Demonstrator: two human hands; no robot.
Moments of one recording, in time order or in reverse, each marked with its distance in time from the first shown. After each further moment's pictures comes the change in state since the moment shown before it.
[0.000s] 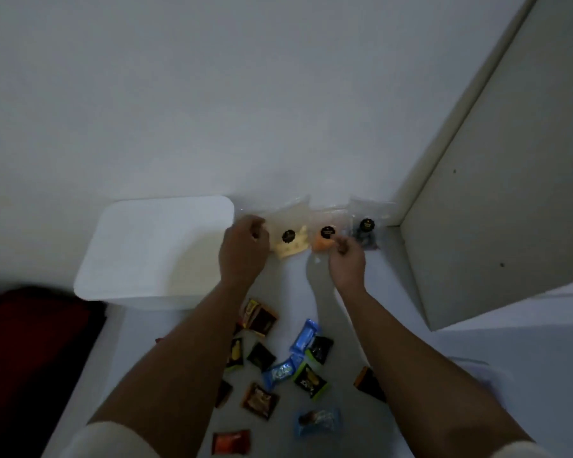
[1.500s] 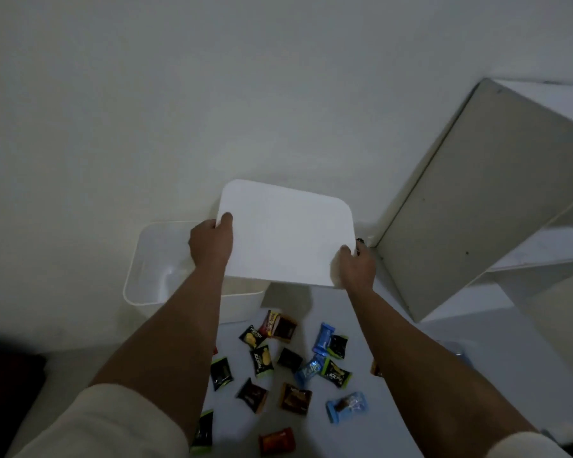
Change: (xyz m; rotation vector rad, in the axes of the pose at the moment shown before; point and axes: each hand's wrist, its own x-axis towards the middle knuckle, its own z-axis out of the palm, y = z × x) left_hand 0.018 -0.049 -0.181 -0.362 0.028 -0.380; right_hand -0.130 -0.102 0.035 -0.068 0.338 -0.014
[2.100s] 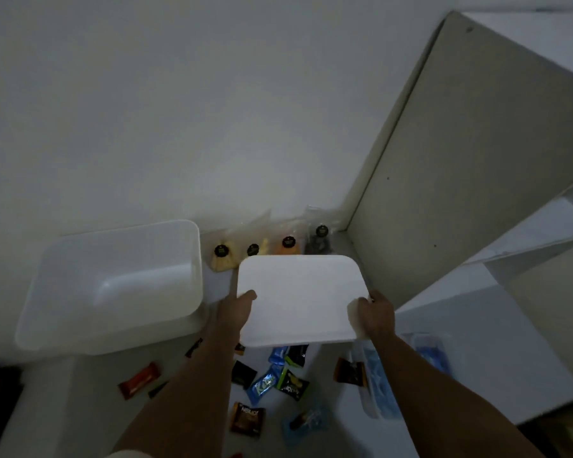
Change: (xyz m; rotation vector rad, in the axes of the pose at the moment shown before) left_hand -0.061 -0.091 0.186 0.153 -0.480 -0.471; right_hand 0.095 0.176 -0.106 -0.246 -0.099 0.320
